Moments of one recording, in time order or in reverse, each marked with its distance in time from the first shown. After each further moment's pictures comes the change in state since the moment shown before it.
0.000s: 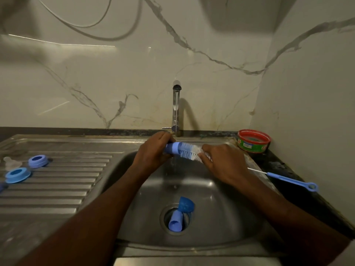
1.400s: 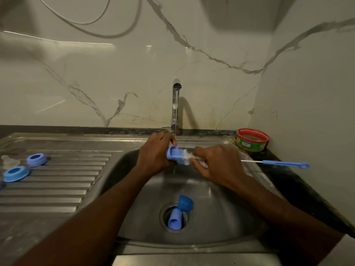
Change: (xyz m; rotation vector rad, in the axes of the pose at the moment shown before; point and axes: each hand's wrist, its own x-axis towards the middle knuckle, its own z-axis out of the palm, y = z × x) left_hand -0.001 0.006 0.011 -0.012 -0.037 -0.101; right_hand -0.008 -0.009 0.003 0.074 0.157 -0.220
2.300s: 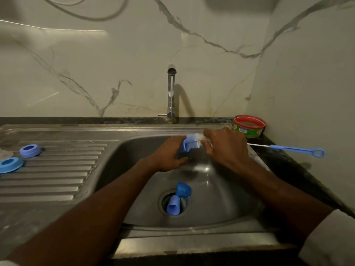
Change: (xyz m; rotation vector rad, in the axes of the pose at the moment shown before) left_hand -0.007 0.021 0.033 -0.235 -0.327 0.065; right_hand 0.001 0.019 -0.005 -0.183 -0.036 0.214
